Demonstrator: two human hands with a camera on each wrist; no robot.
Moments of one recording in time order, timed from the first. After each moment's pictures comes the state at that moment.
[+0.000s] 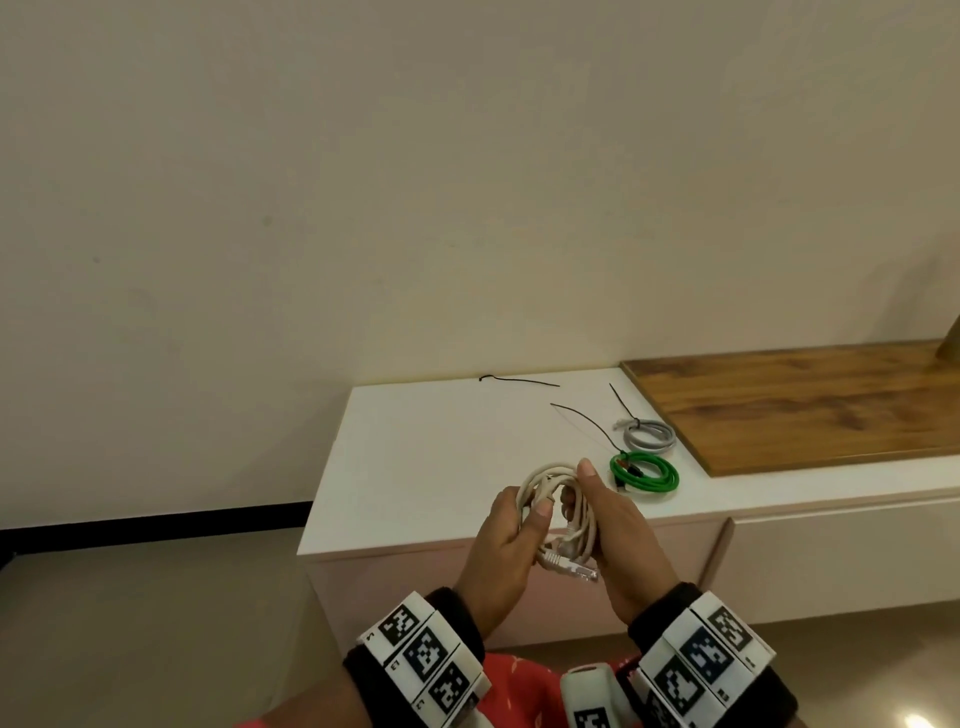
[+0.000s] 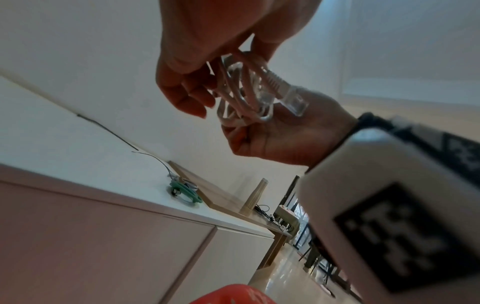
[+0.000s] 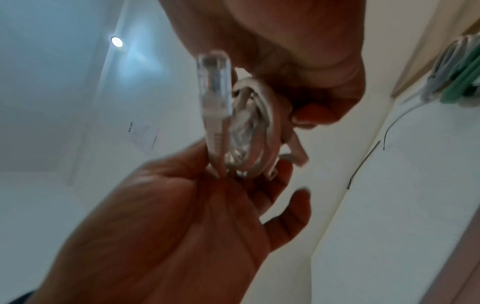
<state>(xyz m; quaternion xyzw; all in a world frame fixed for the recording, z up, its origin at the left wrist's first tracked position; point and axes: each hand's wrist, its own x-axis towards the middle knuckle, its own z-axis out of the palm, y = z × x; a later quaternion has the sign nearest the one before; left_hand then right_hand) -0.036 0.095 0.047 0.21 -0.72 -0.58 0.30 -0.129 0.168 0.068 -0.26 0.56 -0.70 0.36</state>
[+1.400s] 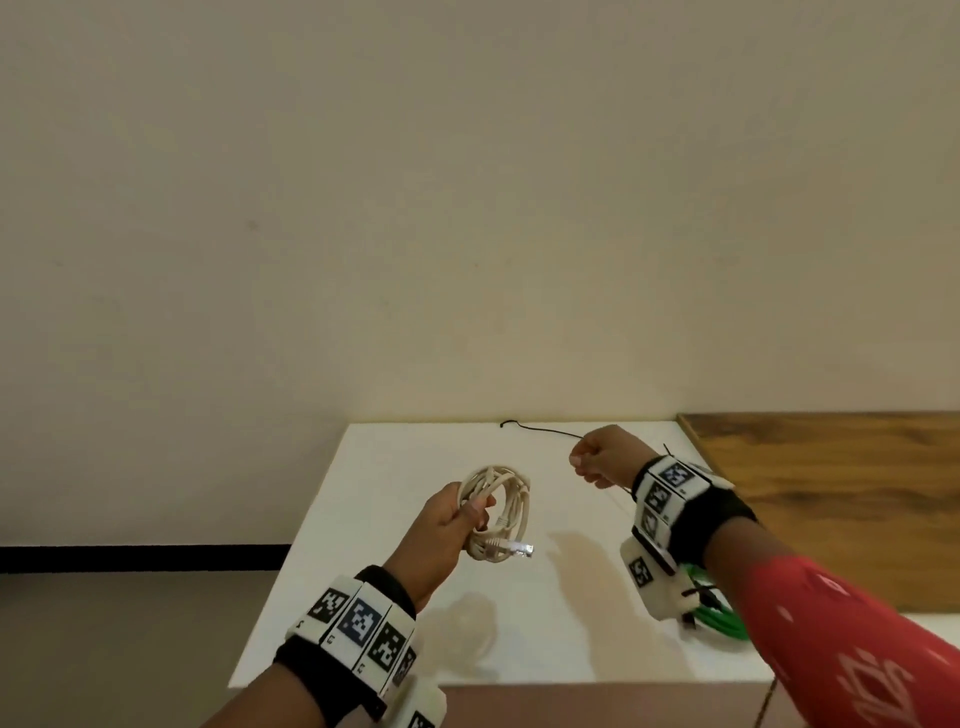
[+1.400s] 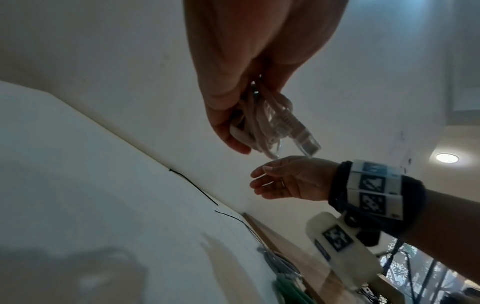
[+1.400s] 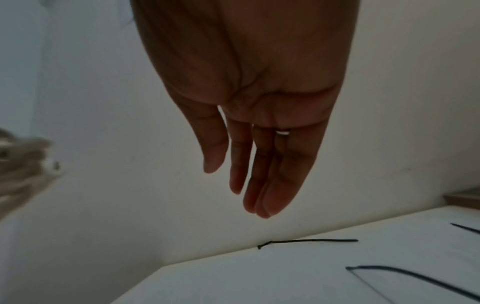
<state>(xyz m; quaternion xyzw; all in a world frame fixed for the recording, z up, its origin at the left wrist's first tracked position) -0.097 -0.086 0.032 0.29 -0.68 -0.62 0.28 -0.331 -0.051 0.055 -0.43 0.80 -0.32 0.28</state>
